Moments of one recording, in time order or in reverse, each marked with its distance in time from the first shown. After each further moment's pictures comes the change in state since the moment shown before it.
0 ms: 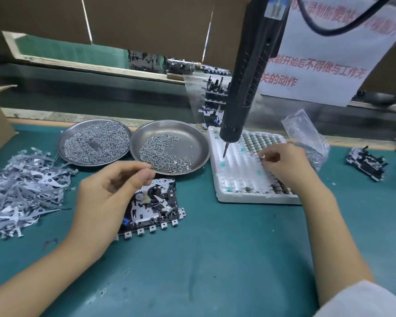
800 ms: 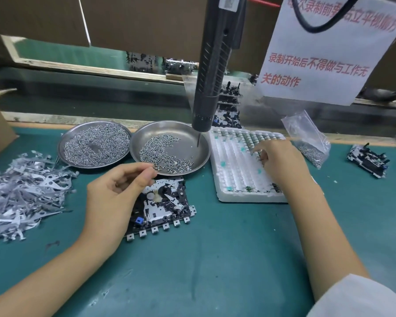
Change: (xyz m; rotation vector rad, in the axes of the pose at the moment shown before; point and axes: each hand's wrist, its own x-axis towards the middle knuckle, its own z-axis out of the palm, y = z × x) left_hand 0.004 -0.012 0.009 -0.057 0.067 -0.075; right_hand 0.003 -0.015 0.007 -0.352 0.030 -0.118
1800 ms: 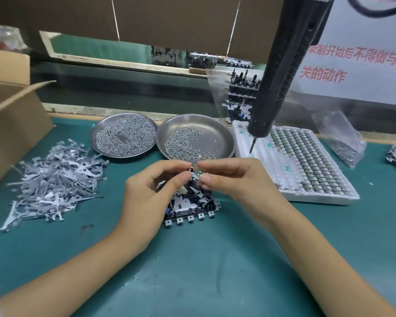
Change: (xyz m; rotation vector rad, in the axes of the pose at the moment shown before) left_hand -0.011 0.007 0.004 0.004 -0.112 0.075; right_hand -0.060 -0.105 0.008 1.555 -0.466 -0.045
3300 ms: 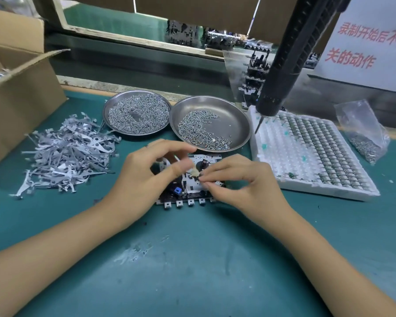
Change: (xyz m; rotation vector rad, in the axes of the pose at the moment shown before) left_hand 0.002 0.000 -0.034 0.349 -0.179 0.101; right_hand -0.010 0.022 0.011 -0.658 -0.025 -0.443
